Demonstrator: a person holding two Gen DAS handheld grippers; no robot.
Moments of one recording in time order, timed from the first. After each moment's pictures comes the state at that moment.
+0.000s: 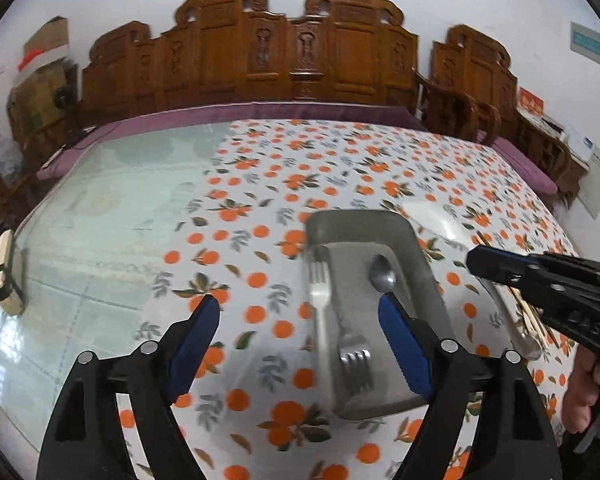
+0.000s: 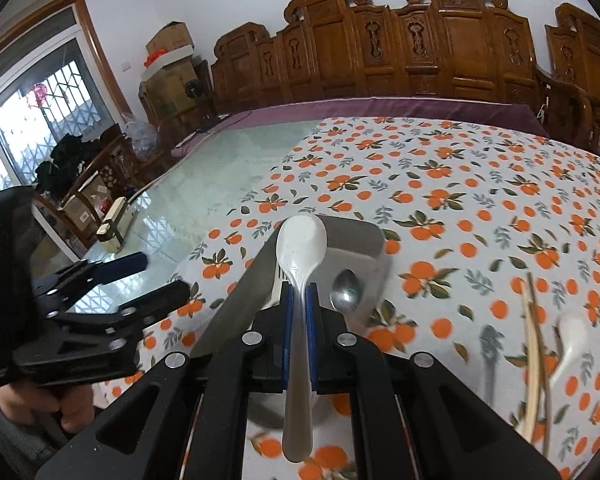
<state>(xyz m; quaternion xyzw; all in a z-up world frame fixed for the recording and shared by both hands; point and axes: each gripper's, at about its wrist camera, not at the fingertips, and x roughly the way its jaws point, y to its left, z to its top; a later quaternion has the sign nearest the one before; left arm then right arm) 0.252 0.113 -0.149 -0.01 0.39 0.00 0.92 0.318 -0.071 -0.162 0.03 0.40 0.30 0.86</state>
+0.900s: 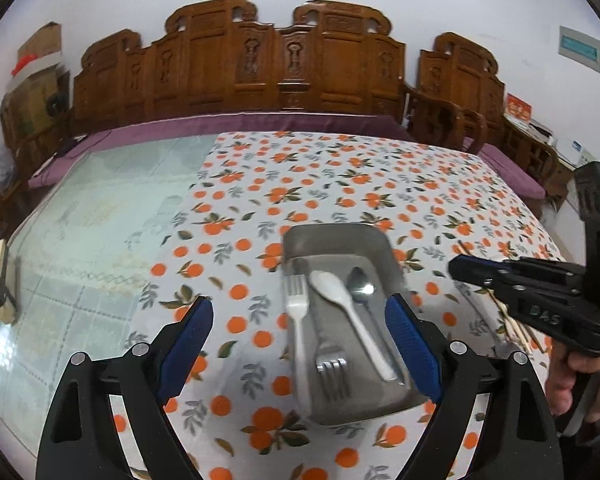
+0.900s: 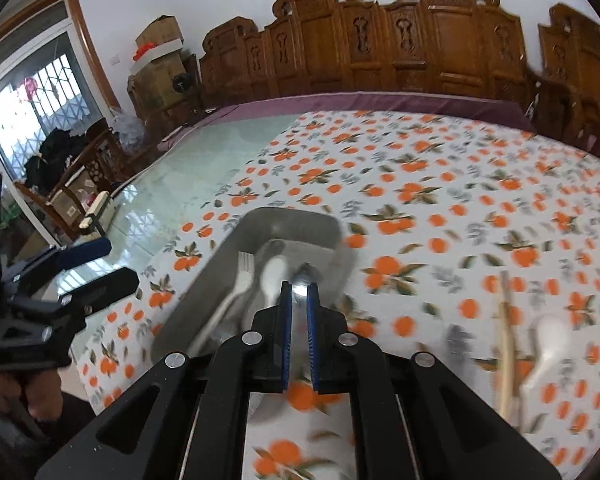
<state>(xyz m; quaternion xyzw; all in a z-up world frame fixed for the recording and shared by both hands) 0.249 0.091 -0.137 -0.01 0.37 -0.04 0.93 0.323 -0.112 -0.165 0.01 0.40 0.28 0.87</state>
